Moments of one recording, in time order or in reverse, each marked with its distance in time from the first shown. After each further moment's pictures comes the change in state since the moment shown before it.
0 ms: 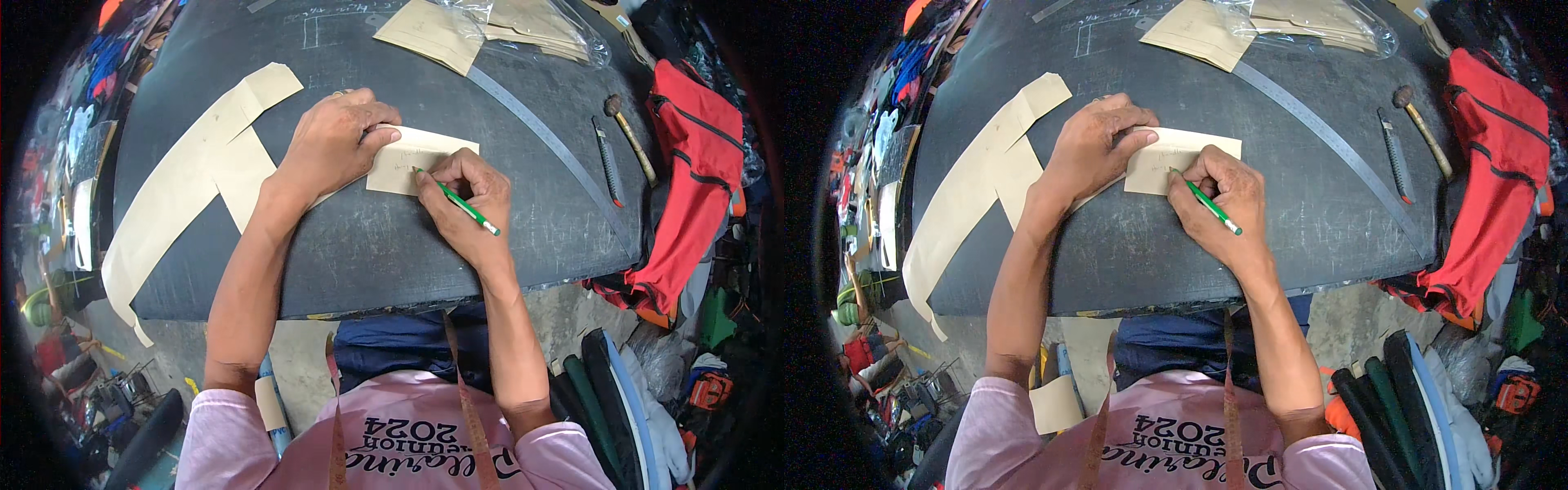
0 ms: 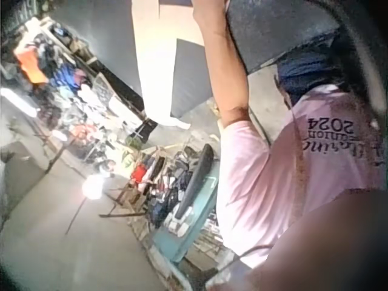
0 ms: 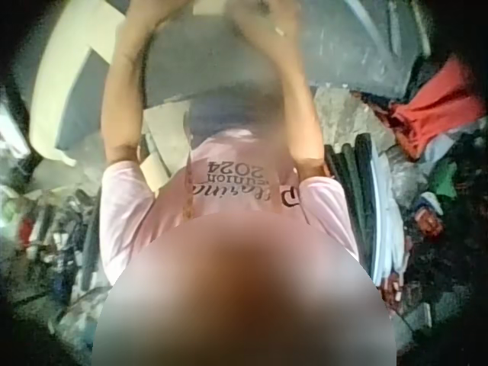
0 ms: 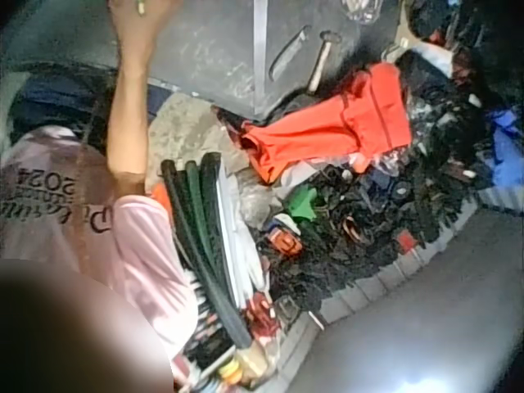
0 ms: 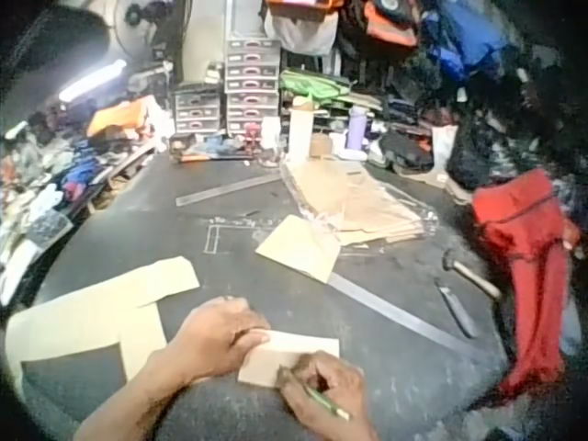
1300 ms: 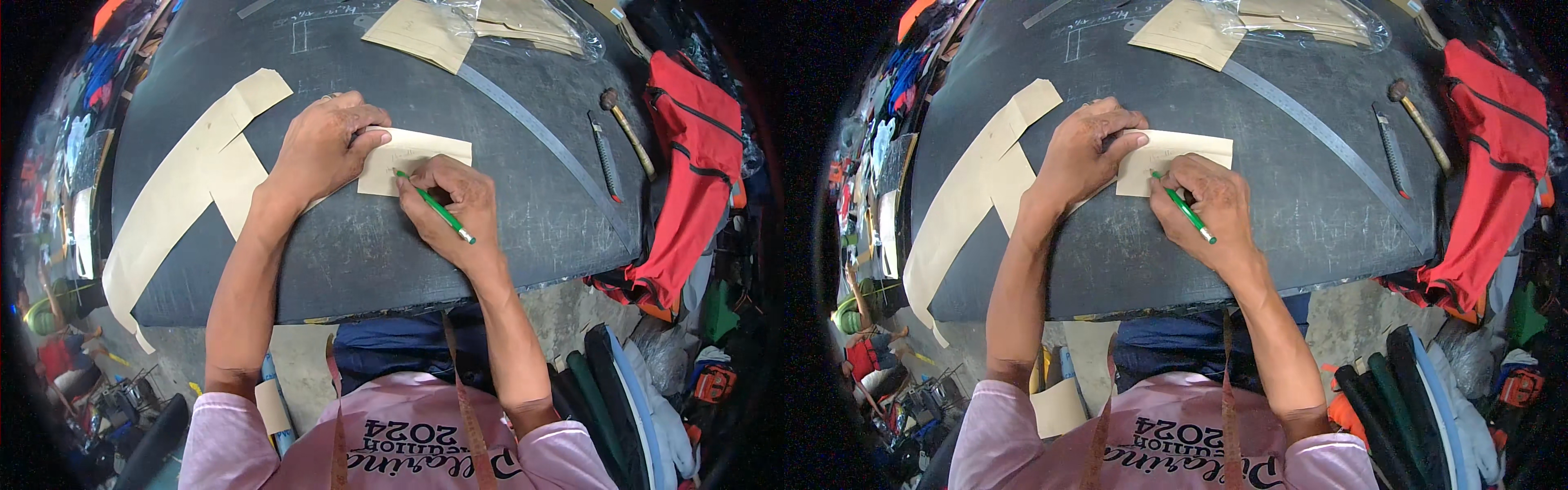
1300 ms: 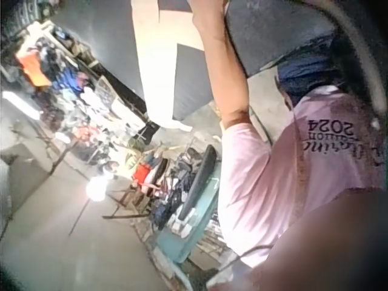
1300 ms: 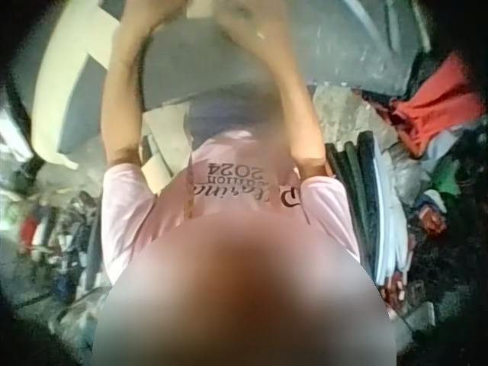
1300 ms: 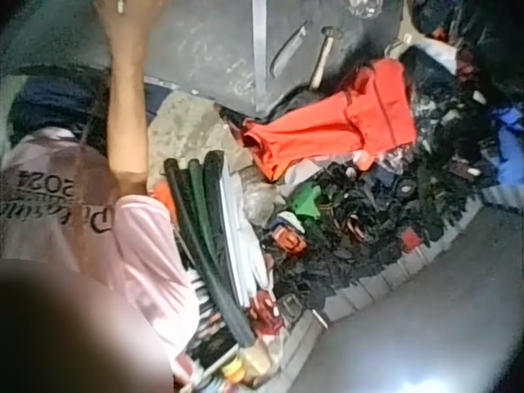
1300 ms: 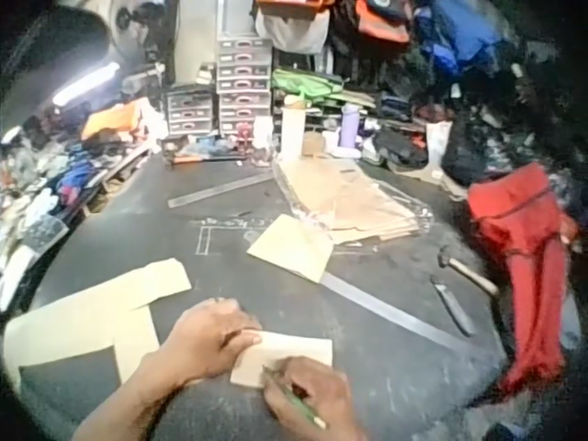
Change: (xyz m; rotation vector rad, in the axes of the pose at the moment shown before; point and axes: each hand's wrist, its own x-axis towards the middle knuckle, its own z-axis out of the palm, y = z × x) left_hand -0.001 -0.002 0.001 -0.013 0.005 0.003; right_hand 0.000 0.001 0.007 -0.016 -0.031 -0.161
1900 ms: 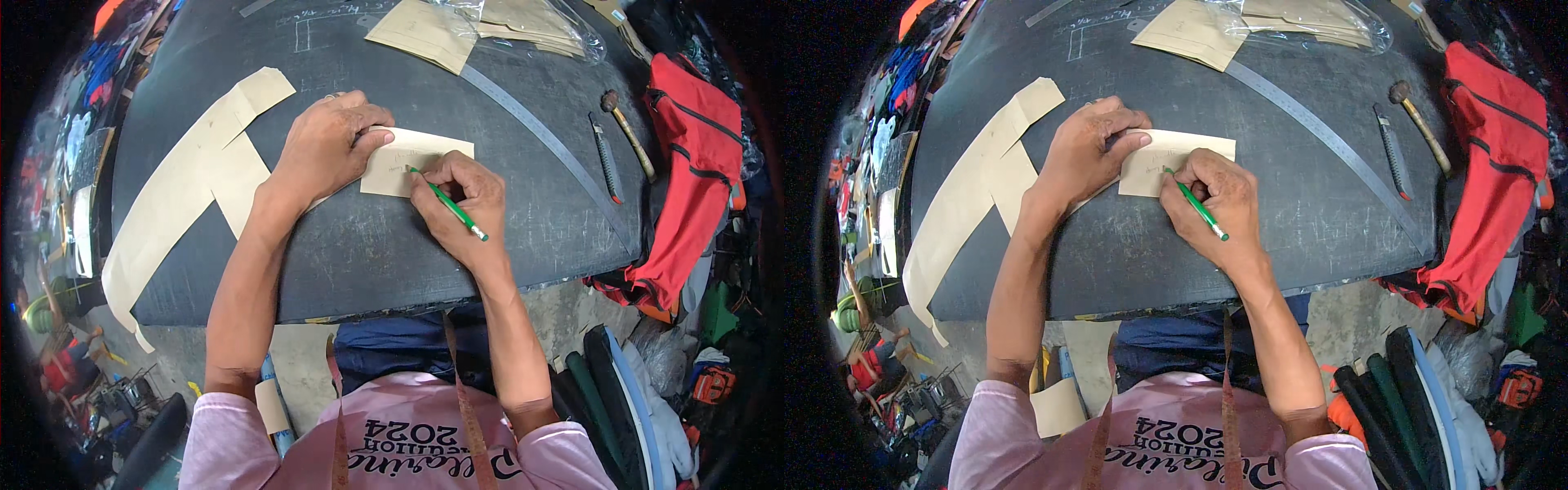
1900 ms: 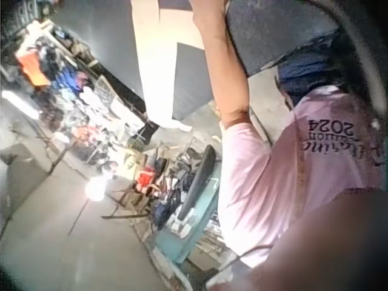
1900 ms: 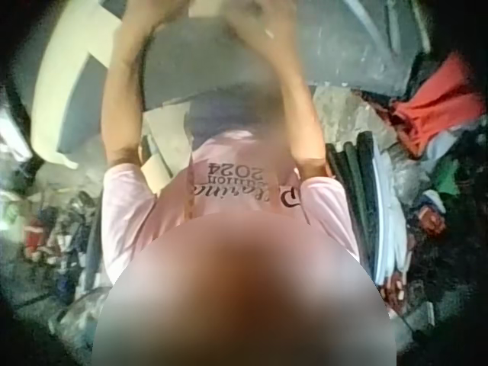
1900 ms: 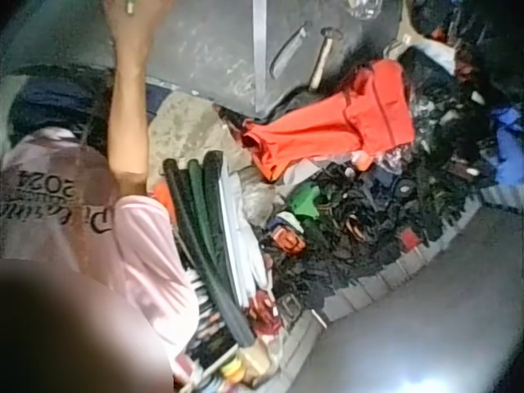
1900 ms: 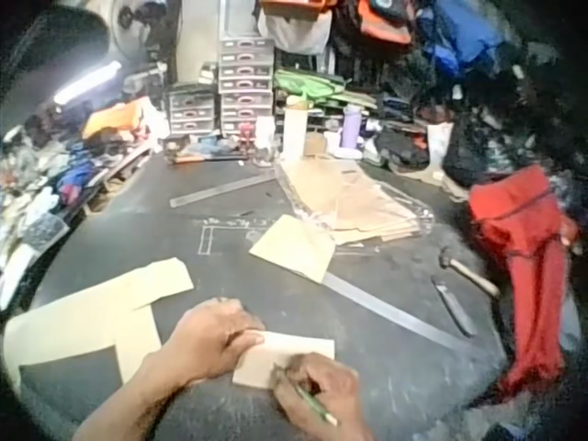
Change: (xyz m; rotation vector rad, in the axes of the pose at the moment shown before) left_hand 0.000 0.000 0.001 0.003 0.003 -0.004; right_hand -0.001 -0.001 -0.006 0.004 0.037 0.133
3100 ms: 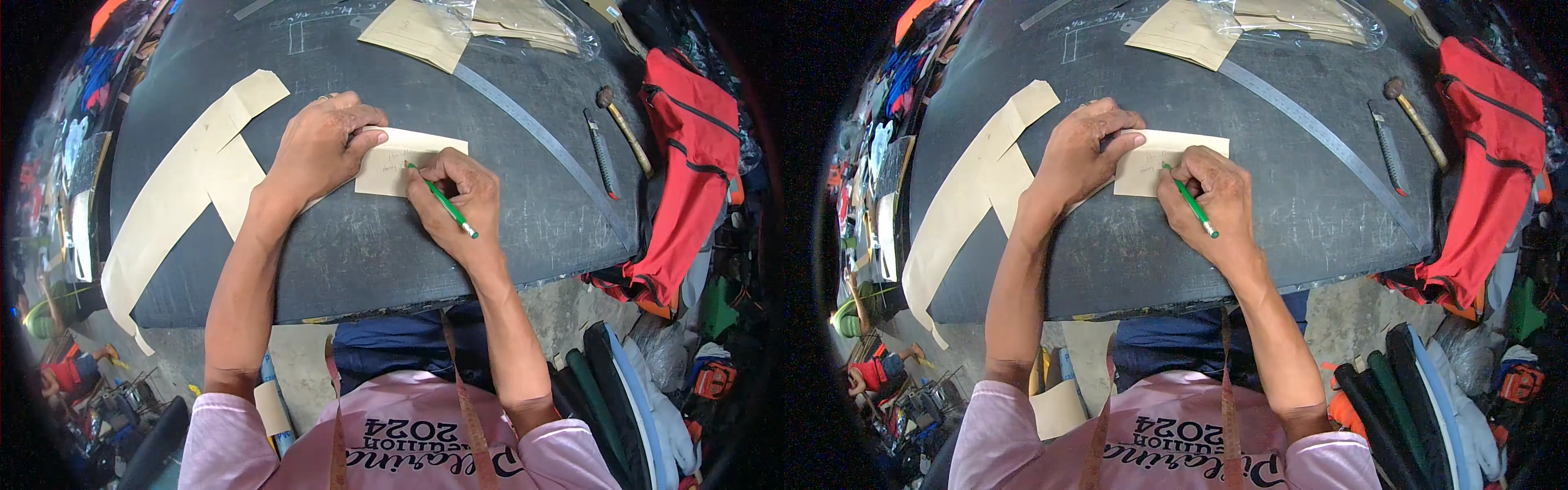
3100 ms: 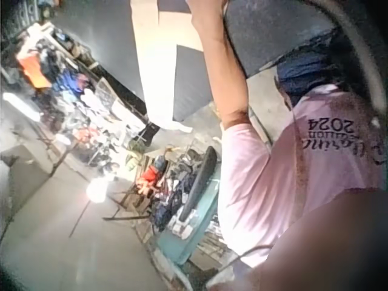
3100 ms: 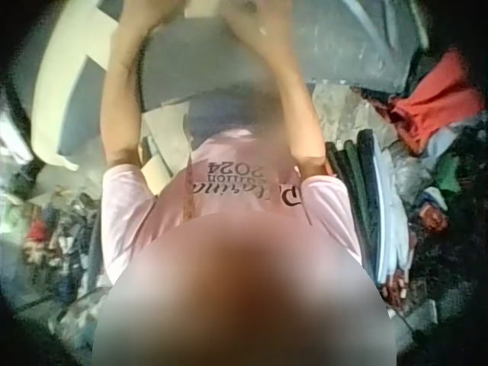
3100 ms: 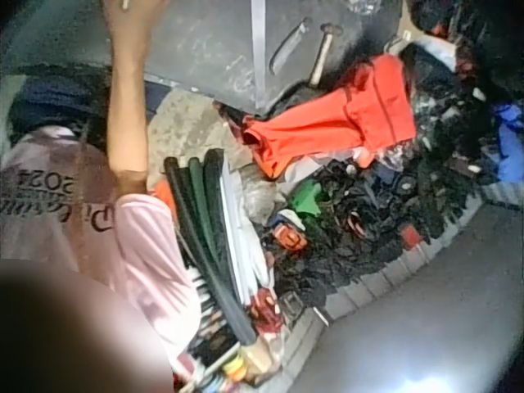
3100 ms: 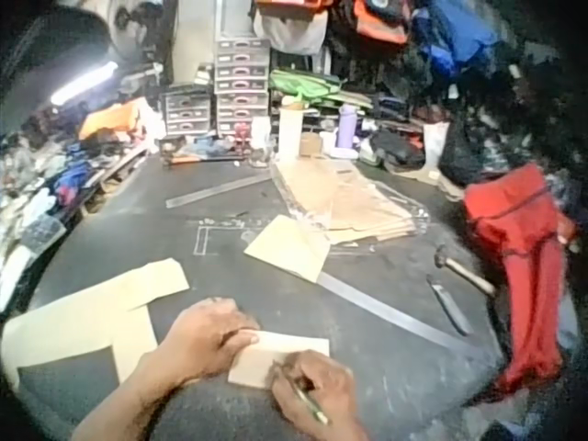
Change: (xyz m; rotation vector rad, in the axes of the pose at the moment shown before) left_hand 0.002 0.003 -0.003 0.002 -0.040 -0.040; right_hand 0.002 0.007 0.002 -0.002 0.057 -0.082
